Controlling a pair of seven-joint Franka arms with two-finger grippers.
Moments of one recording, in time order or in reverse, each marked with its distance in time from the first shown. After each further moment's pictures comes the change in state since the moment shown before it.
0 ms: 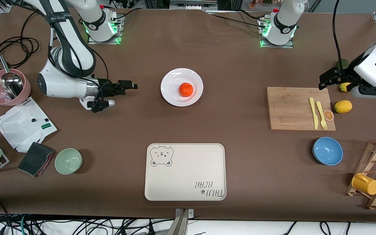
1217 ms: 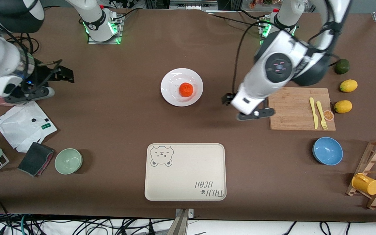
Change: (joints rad) left arm -0.106 0.332 -0.304 0.106 0.000 0.142 -0.551; right arm 0.000 -0.106 -0.107 0.538 -0.810 -0.483 0.377
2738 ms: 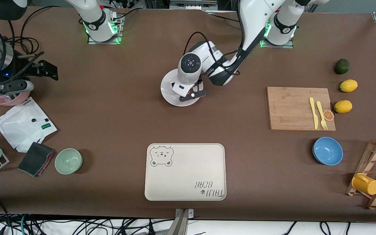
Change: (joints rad) left arm -0.434 0.362 -0.029 -0.108 0.000 0.480 -0.612; right arm -0.003 -0.042 -0.045 0.076 -0.080 -0.056 -0.001
